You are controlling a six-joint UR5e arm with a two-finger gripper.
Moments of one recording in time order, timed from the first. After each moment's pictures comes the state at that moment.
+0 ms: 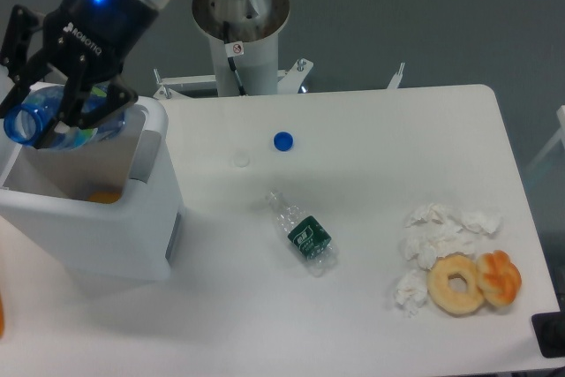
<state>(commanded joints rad) 2.25 -1.66 -1.52 -0.84 0.69 0.37</state>
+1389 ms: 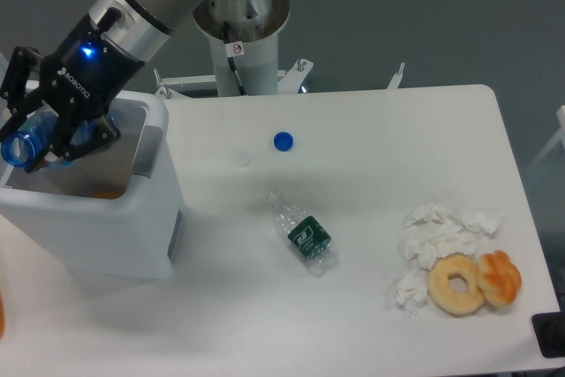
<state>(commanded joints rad) 2.23 -1.69 -1.62 -0.83 0.65 0.44</state>
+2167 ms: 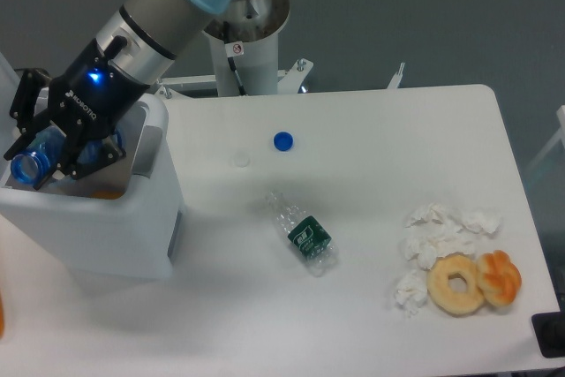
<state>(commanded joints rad) 2.23 -1.72 -1.62 -0.84 0.65 0.48</state>
